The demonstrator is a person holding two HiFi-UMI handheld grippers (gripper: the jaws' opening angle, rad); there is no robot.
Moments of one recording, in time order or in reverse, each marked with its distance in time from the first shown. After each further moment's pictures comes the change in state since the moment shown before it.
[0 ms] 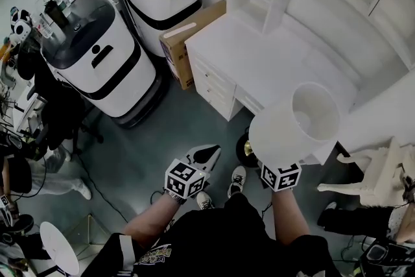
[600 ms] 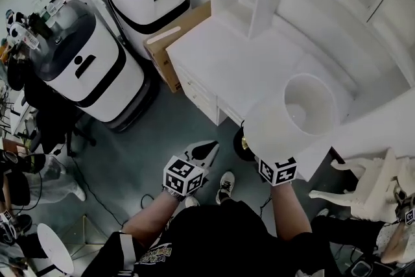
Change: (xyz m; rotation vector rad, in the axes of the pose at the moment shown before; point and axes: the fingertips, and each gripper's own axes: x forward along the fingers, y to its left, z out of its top) left arm 0.115 0.001 0.048 -0.011 -0.005 0.025; right arm 0.026 -0.116 0.034 -0.037 0.004 0.037
